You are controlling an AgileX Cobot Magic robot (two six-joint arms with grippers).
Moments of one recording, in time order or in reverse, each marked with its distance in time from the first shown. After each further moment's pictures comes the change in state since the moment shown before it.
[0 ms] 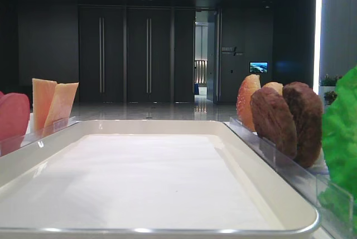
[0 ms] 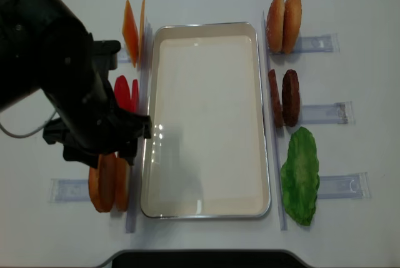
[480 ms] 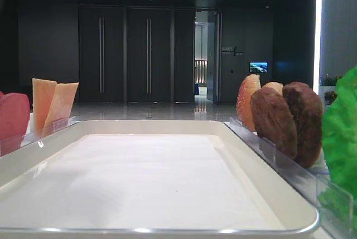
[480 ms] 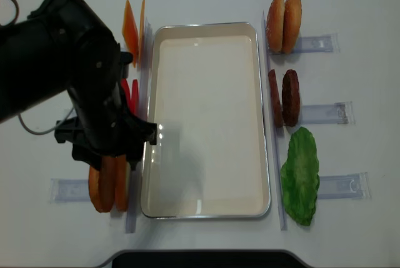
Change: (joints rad) left arm 0.000 0.104 0.000 0.035 -0.005 -0.001; right arm 0.000 0.000 0.000 0.000 0.000 0.000
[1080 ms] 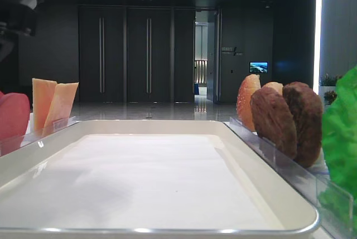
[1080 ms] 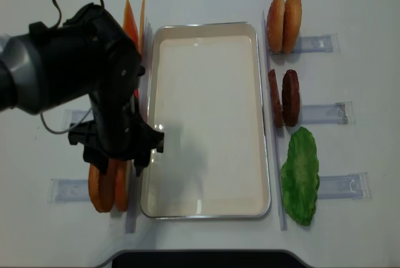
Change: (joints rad) left arm 0.000 0.110 0.000 0.011 -0.031 0.014; right arm 0.000 0.000 0.000 0.000 0.000 0.000
